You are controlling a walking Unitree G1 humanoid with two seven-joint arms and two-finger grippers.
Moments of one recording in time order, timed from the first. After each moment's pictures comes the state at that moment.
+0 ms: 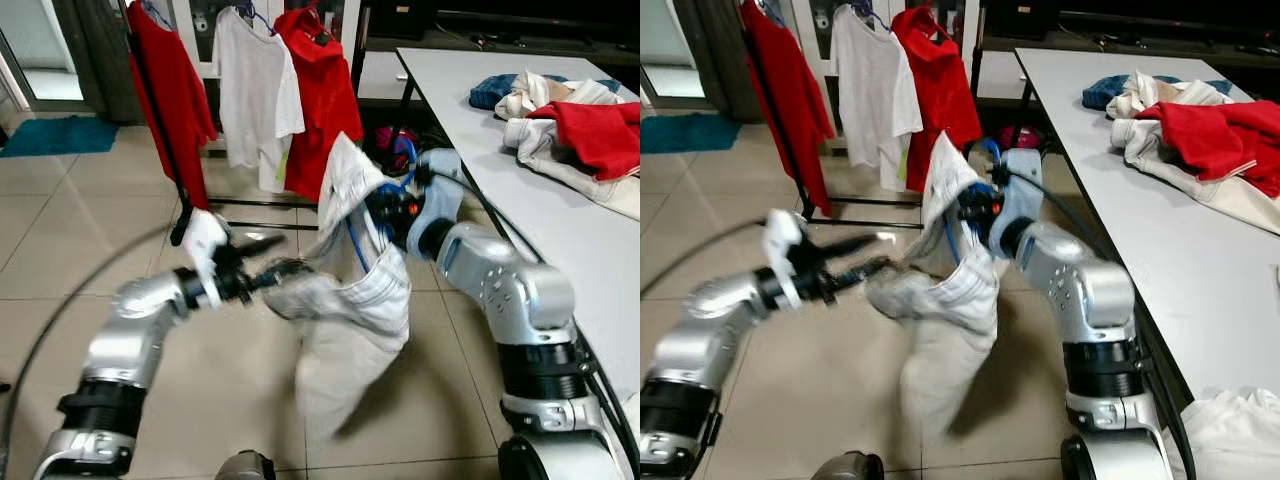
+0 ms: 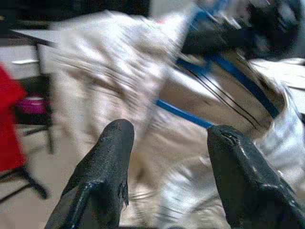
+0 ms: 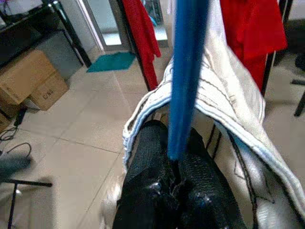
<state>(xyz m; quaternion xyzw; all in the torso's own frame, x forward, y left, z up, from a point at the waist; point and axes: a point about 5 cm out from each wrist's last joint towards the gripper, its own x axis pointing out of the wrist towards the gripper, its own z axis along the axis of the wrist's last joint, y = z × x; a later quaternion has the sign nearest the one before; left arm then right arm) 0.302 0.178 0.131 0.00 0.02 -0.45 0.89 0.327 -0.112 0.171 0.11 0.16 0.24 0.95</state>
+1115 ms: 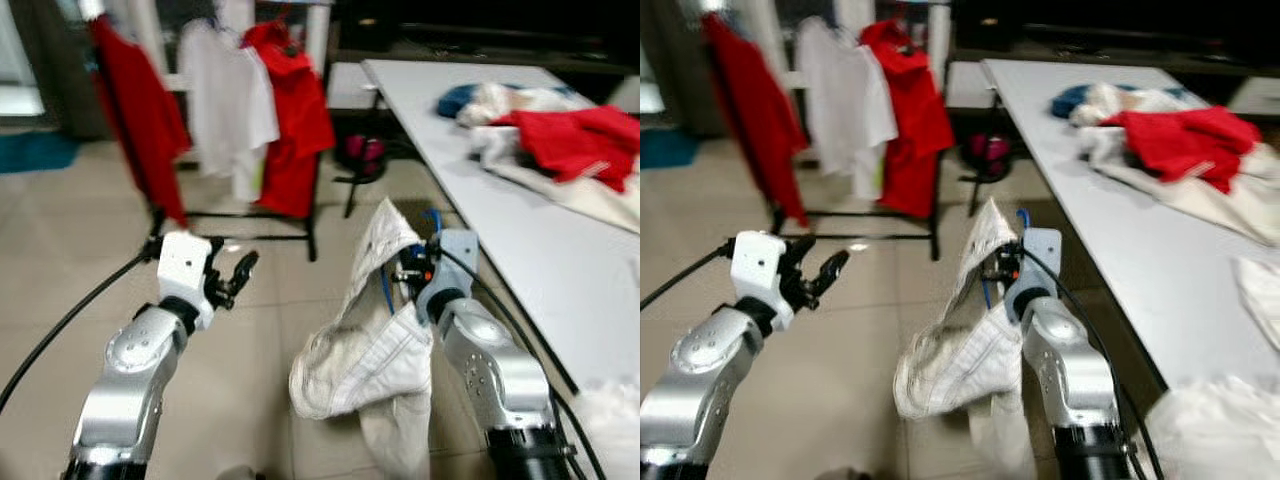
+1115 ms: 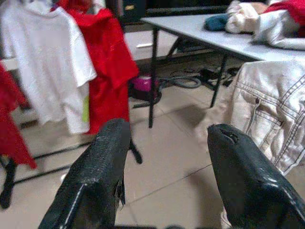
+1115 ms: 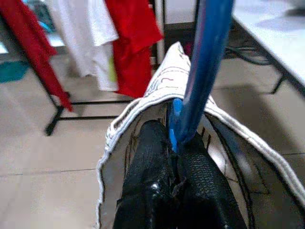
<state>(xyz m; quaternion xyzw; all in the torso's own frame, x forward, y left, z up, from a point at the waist) 0.270 0.172 0.131 0.06 0.05 -0.17 0.98 0.291 -0.137 0.102 0.07 0.15 0.06 0.98</state>
